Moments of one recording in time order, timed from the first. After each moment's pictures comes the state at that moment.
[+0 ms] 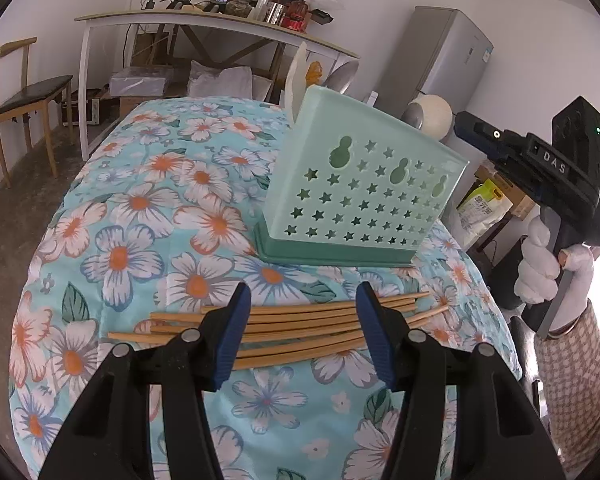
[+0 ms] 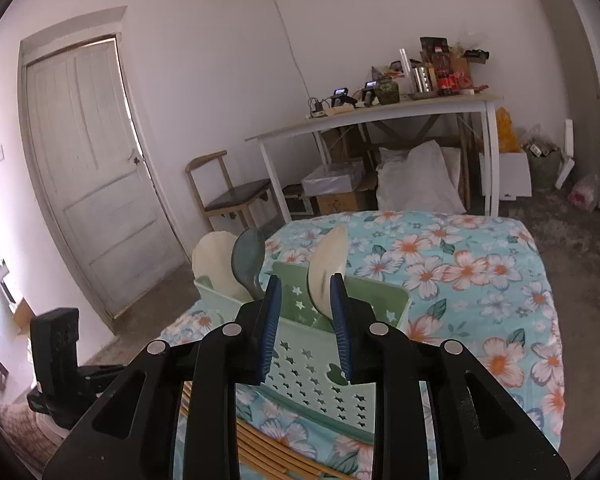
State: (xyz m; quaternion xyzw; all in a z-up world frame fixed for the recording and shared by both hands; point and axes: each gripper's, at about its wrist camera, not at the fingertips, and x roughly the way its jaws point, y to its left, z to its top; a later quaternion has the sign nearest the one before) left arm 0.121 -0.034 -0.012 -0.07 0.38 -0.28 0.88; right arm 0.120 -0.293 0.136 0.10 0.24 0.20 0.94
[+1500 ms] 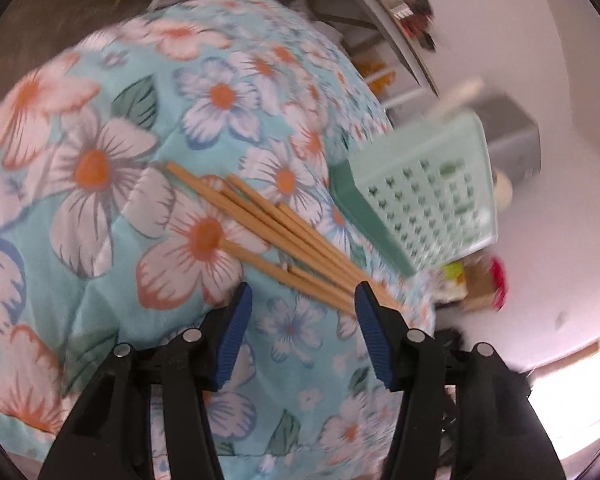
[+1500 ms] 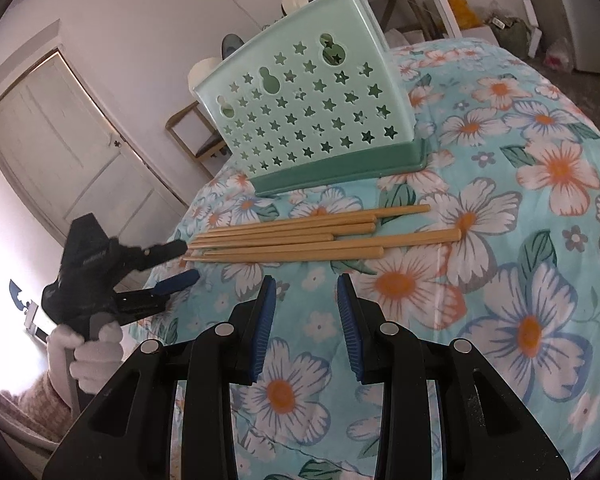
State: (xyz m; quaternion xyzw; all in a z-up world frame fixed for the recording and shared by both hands) left arm 0.118 0.038 -0.082 -0.37 0.48 -0.22 0.76; right arm 0.028 -0.276 0.006 0.22 0.38 0.18 0.88
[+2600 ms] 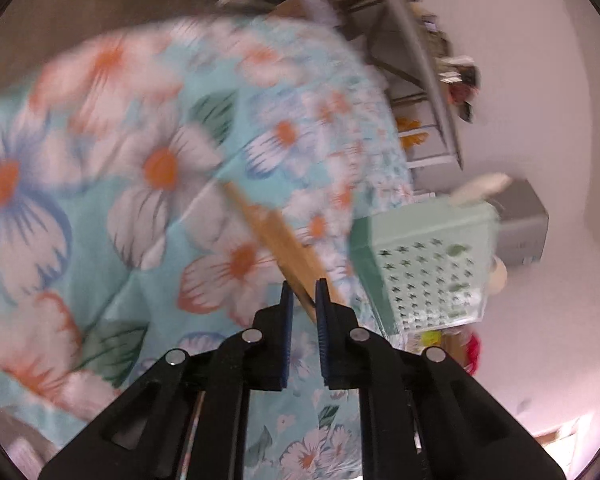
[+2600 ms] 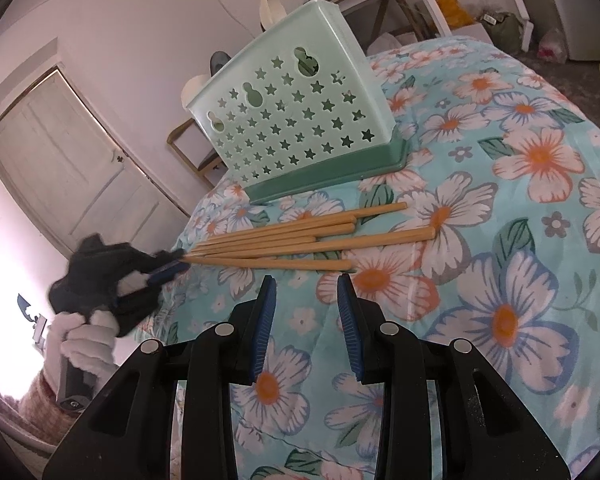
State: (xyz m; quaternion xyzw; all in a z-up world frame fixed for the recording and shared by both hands) left arm 0.110 0.062 -0.068 -0.45 0.44 -0.14 0.76; right arm 0.015 -0.296 0.002 0.25 0.37 0.18 0.88
